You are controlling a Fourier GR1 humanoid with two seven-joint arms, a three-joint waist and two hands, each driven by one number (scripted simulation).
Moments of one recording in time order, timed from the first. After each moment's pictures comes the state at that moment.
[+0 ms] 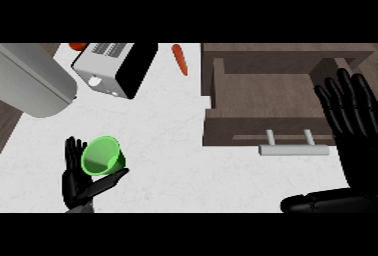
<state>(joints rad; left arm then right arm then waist) -0.11 0.06 0.22 -0.81 0.30 0.11 -0.83 -0.08 -0.08 -0.03 -2.09 -0.14 0.13 0.16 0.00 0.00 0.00</state>
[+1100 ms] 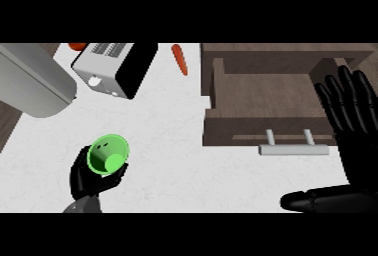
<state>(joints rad) -0.24 0.08 0.24 -0.57 0.35 -0.15 -0.99 -0.10 -0.08 -0.04 -2.09 -0.14 0.12 0.18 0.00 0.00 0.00</state>
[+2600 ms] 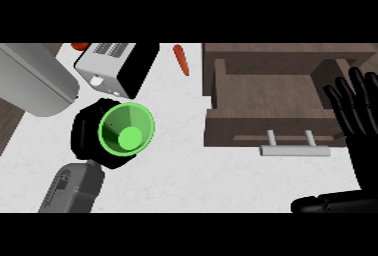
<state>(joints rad) -0.29 0.10 0.03 -1.21 0.33 -0.16 -0.60 -0.09 -0.10 -0.07 -2.12 -0.17 0.13 0.22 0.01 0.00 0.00</state>
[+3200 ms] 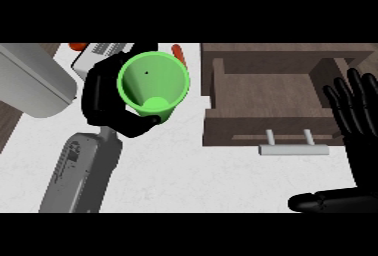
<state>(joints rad) -0.52 0.03 -0.02 -1.42 0.29 0.05 -0.27 -0.08 -0.09 -0.07 -2.10 -0.16 0.13 0.18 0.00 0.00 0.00</state>
